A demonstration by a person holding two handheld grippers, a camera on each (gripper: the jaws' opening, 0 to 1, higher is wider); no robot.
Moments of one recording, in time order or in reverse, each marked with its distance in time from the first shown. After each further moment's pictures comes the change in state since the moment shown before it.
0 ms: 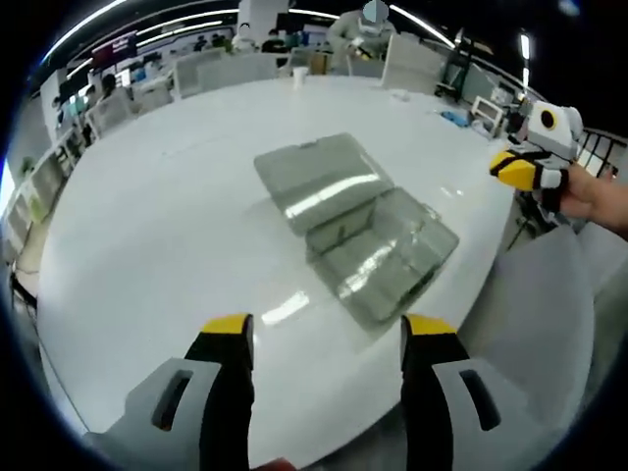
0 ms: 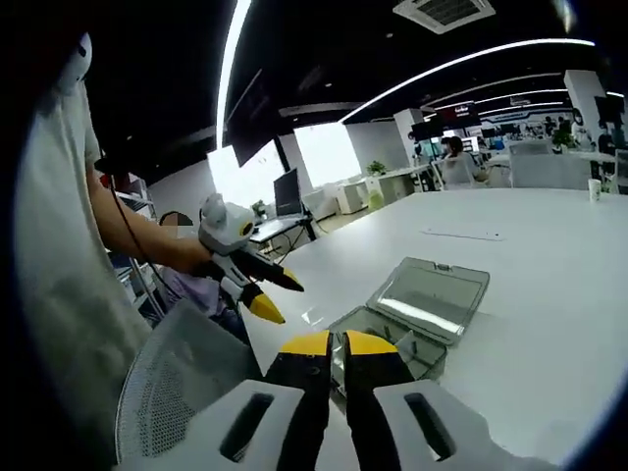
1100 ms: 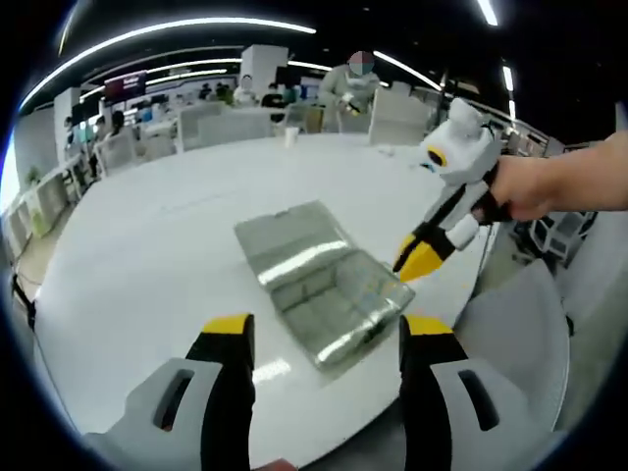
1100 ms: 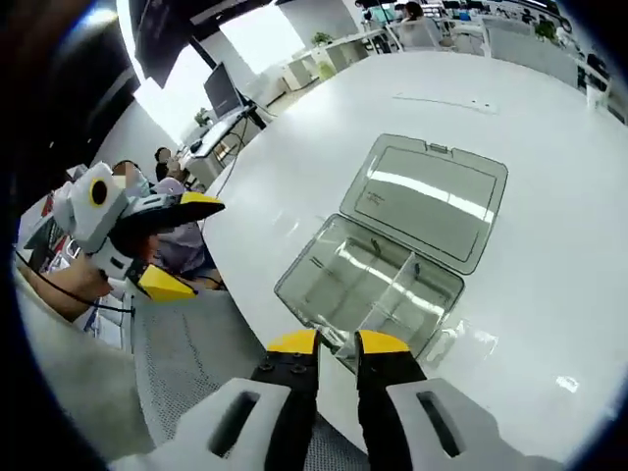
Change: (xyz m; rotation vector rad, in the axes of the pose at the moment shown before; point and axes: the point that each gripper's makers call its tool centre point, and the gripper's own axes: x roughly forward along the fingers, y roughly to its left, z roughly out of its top) left arm -0.037 -0.046 0.043 0.010 -0.268 -0.009; right arm 0.043 -0.011 -0.041 0.255 0.527 -0.095
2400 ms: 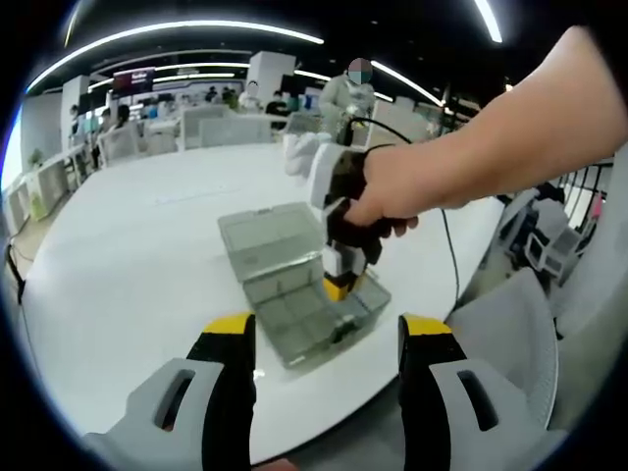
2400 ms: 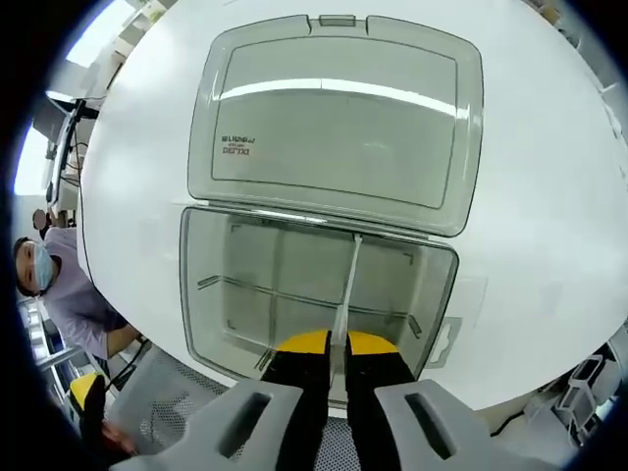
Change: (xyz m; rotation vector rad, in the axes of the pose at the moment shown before) left arm -0.005 -0.033 -0.015 -0.069 -0.063 -0.015; right arm 0.060 -0.044 -0.027 0.474 0.546 -0.499
